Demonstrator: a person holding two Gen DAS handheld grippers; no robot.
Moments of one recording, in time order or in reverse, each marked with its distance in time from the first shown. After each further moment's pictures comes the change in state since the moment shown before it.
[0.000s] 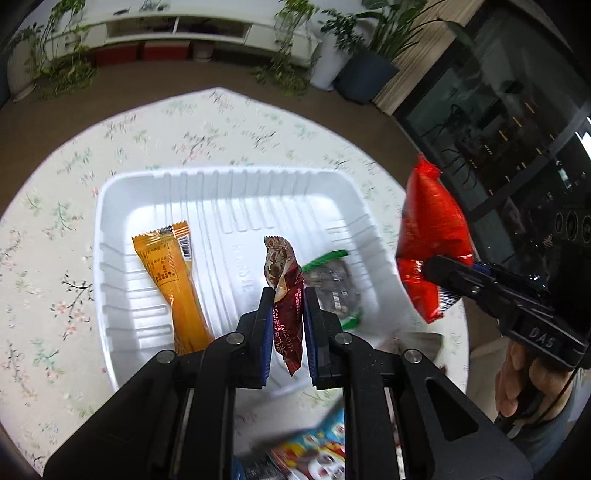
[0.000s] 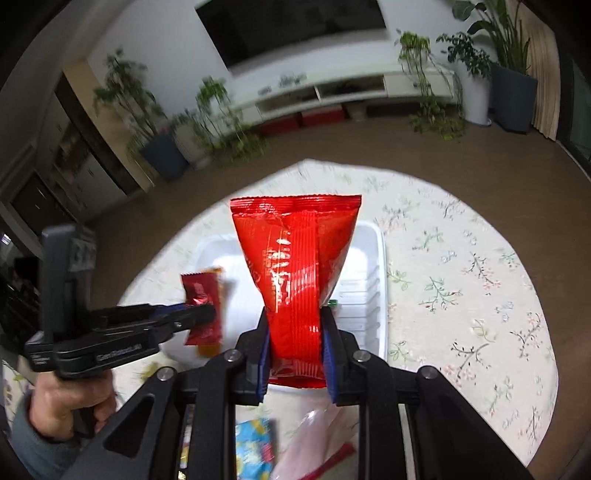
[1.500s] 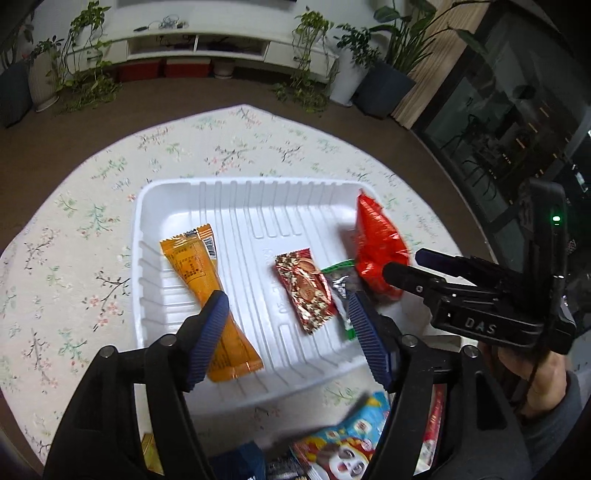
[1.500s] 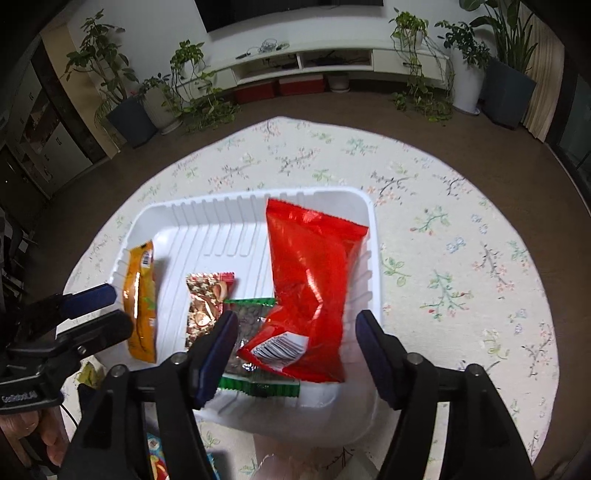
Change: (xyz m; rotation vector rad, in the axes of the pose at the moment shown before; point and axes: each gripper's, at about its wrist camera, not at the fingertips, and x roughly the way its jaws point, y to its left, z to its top) left arm -0.030 0.004 -0.016 -0.001 -0.092 0.087; right arm 0.044 -0.005 0.006 -0.032 0.074 -0.117
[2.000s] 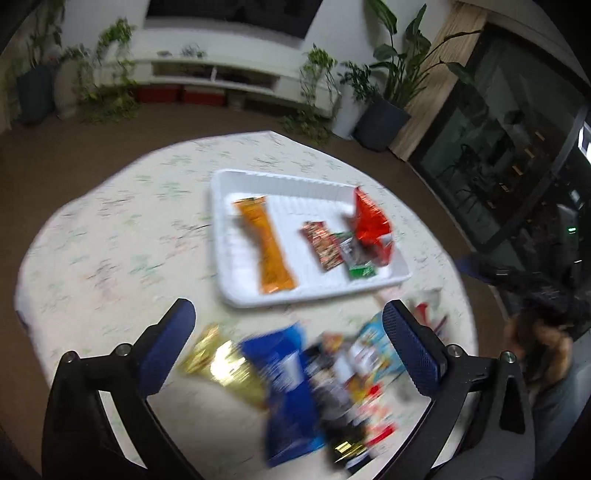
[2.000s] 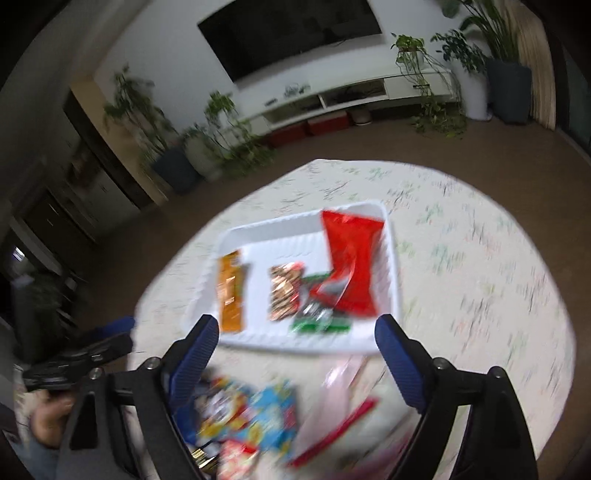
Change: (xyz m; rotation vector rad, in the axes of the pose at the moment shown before) left arm -0.110 0.034 -0.105 -0.013 -0.161 0.037; right arm -0.106 0.001 -0.083 0.112 -0.176 0.271
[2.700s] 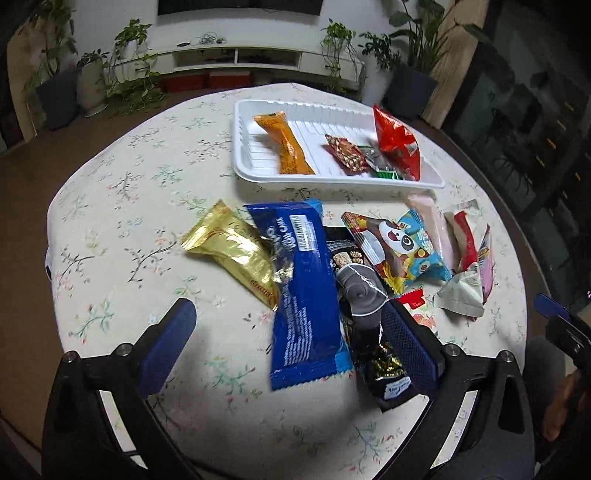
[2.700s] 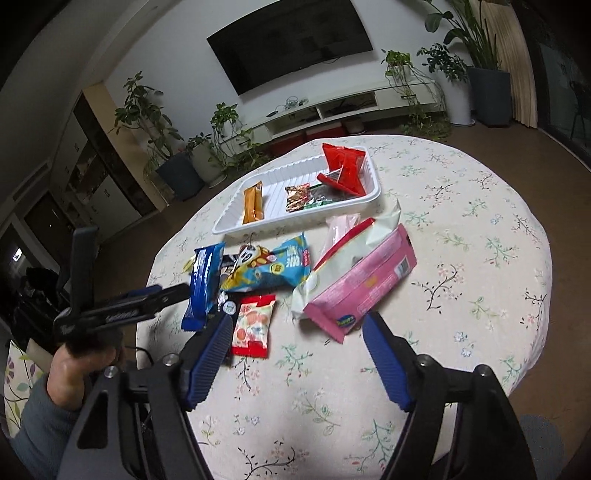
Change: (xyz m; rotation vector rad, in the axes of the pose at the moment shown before) left arm 0.020 -0.032 -0.095 0.046 0.099 0.158; right arm -0.061 0.023 -0.153 -0.046 -0.072 -0.072
